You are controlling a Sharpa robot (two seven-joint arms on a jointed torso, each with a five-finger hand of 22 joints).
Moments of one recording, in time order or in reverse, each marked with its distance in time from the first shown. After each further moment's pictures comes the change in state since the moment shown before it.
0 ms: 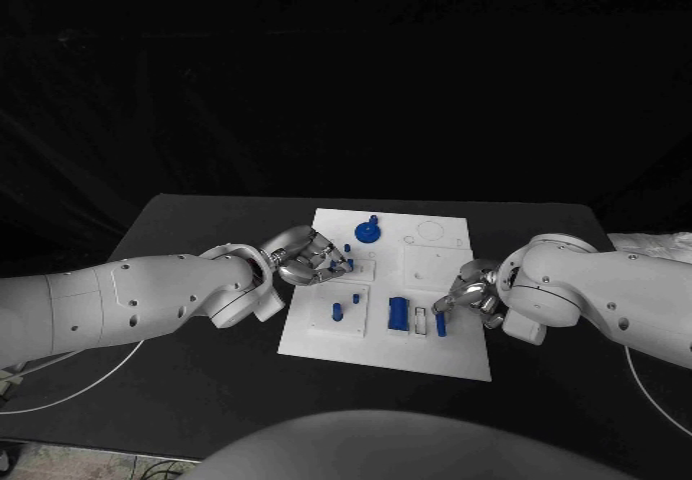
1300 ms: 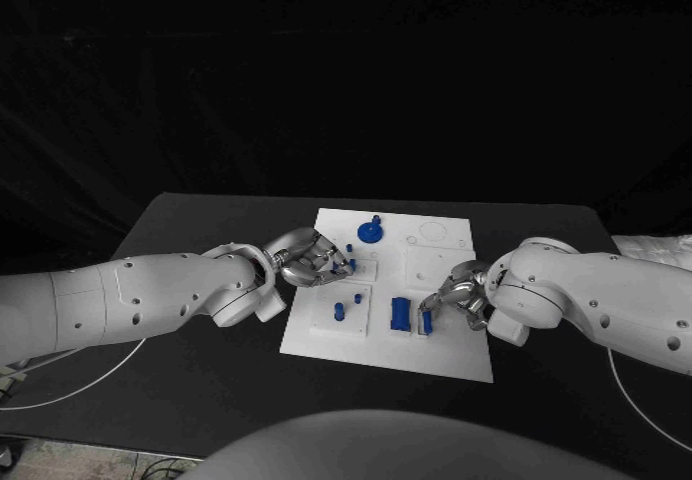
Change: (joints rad) left arm 0.000 -0.003 0.000 0.003 -0.001 0.025 -0.011; left_hand 0.000 0.000 0.003 -0.003 0.000 -0.004 0.004 0.004 0.000 0.000 0.000 0.000 0.000 0.000 0.000 0.000 0.000 0.000 0.000 0.000 0.000 0.000; right arm -0.020 0.054 0.000 -0.043 0.071 -0.058 0.013; right_hand -0.028 0.017 0.022 -0.017 -0.122 -0.045 -0.012 -0.001 0.035 0.000 0.000 0.000 0.000 0.000 0.007 -0.011 0.000 0.015 -0.032 0.011 -0.081 0.000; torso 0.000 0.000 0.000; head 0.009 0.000
